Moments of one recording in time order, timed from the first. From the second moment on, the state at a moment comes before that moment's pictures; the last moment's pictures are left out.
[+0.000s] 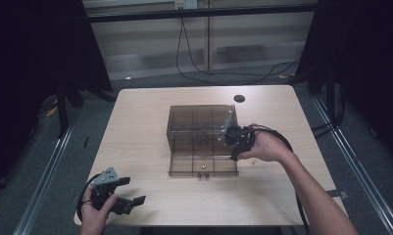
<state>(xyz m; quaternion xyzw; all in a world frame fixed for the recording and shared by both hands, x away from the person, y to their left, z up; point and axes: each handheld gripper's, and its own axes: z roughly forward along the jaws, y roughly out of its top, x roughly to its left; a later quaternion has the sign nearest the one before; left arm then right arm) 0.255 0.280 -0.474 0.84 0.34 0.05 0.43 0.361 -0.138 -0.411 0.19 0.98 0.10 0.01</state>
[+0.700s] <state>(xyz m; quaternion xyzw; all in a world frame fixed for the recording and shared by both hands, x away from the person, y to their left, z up) 0.255 0.280 -0.475 0.84 0.34 0.05 0.43 0.368 -0.208 -0.444 0.26 0.96 0.05 0.01</state>
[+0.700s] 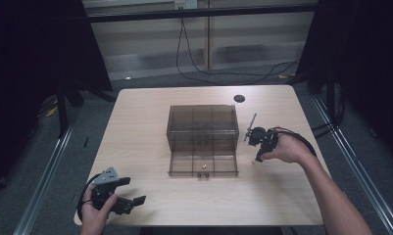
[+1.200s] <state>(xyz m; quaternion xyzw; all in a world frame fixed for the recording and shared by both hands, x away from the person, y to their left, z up) 0.255 0.280 -0.474 0.84 0.34 0.05 0.43 0.376 -0.204 -0.460 0.27 0.96 0.04 0.00</state>
